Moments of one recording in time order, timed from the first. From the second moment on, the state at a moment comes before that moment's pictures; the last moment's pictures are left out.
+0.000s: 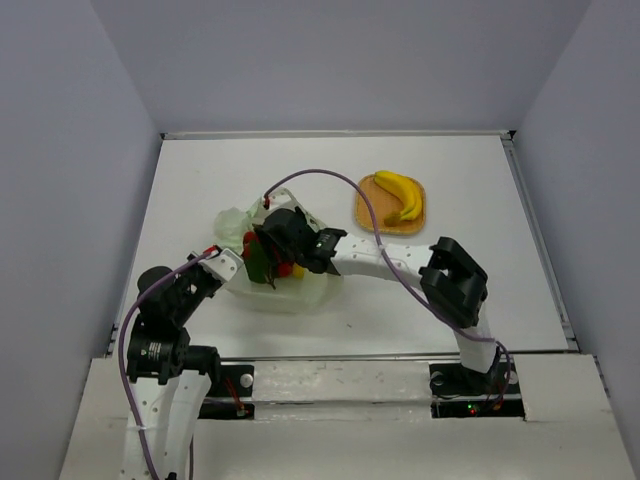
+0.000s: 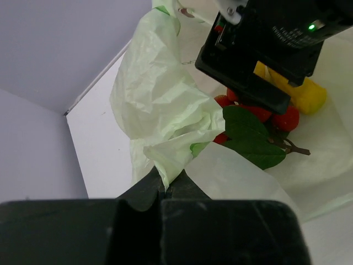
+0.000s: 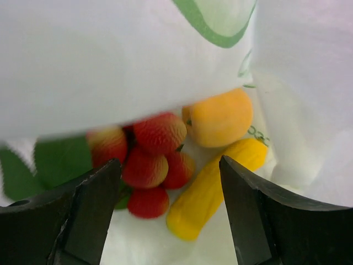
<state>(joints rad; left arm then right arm) -0.07 0.32 0.58 -0.52 0.35 0.63 1.07 2.00 1.57 -0.23 0.46 0.32</state>
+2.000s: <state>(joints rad) -0.07 0.64 0.70 -0.34 0.00 0.25 1.05 1.74 1.72 -0.21 0.02 0.13</state>
